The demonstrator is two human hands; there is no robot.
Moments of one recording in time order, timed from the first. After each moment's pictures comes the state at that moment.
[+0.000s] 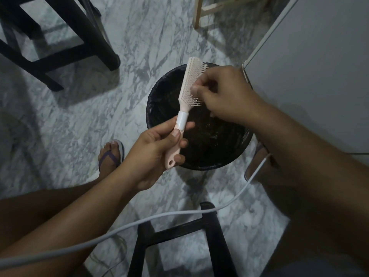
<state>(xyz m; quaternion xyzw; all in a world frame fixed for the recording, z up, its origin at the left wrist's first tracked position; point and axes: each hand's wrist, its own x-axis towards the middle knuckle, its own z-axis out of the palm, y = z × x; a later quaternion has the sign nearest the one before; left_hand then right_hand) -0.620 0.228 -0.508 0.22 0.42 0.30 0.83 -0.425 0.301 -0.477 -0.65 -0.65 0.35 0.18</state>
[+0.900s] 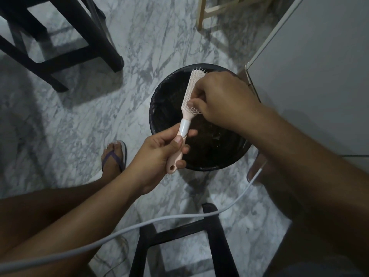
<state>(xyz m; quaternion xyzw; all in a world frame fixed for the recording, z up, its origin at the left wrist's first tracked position) -0.622 0.222 -0.512 0.27 0.46 0.27 0.80 -0.435 0.298 -0.475 -0.61 -0.76 0.21 0.06</state>
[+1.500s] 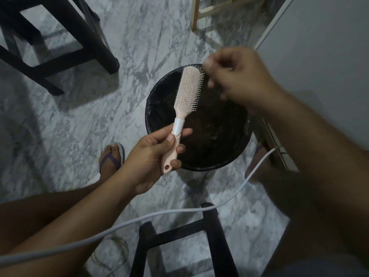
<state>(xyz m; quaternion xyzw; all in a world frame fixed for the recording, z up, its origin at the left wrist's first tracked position) -0.623 0.225 -0.512 0.20 0.43 0.29 0.83 -0.406 0.309 -0.460 -0.65 -0.55 0.42 0.31</state>
